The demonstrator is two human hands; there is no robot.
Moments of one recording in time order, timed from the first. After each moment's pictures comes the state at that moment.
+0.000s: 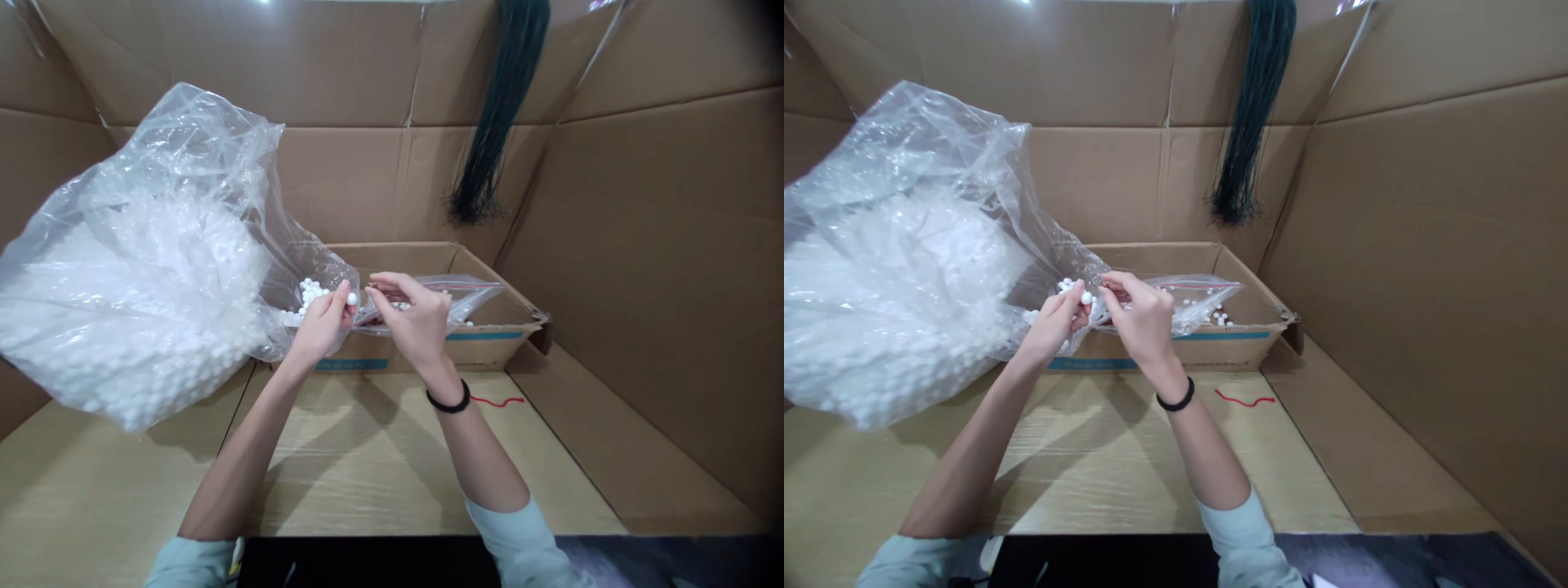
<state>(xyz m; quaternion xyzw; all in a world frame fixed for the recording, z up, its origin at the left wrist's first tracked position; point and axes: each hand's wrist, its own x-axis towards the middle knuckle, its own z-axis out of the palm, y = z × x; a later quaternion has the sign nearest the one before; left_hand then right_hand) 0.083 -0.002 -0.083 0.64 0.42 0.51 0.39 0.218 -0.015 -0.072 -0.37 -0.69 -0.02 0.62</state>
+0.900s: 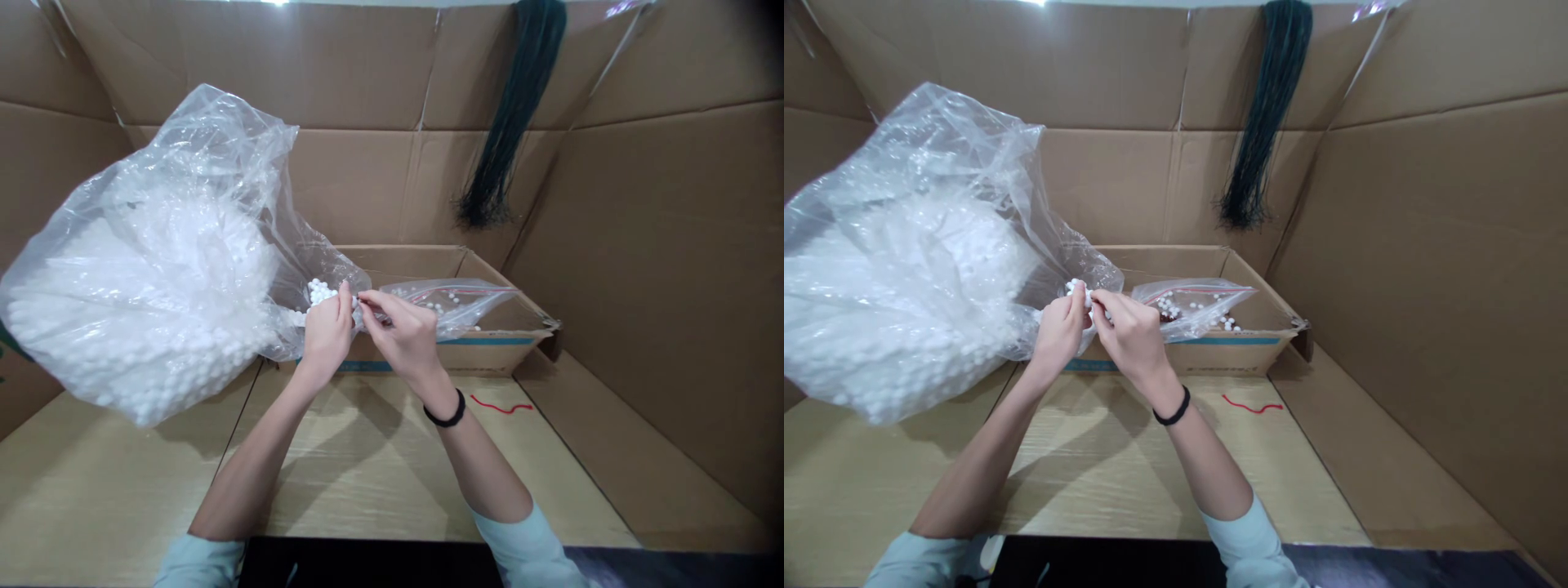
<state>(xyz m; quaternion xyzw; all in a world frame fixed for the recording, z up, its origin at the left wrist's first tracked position) 0.084 -0.010 -0.082 0.66 0.56 0.48 0.17 0.203 -0.018 -0.088 -0.36 -0.76 -0.10 0.54</state>
